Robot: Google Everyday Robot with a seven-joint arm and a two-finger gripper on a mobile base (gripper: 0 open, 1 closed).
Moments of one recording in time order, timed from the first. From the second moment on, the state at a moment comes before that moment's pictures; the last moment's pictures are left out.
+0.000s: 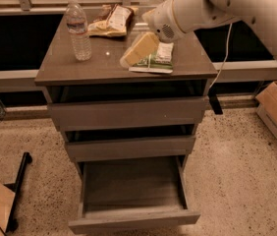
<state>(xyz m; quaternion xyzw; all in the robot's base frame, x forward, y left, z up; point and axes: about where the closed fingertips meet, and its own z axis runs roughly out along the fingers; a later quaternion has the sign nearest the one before) 0.668 -0.009 0.955 -0.54 0.70 0.19 0.43</state>
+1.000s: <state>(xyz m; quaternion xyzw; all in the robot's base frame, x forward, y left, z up) 0.705 0.022 0.945 -0.52 0.69 0.22 0.46</state>
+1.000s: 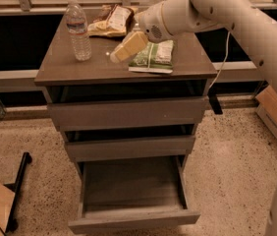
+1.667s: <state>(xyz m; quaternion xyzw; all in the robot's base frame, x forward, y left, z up) 0.741 0.077 0.925 -0.48 0.68 0.22 0.51</state>
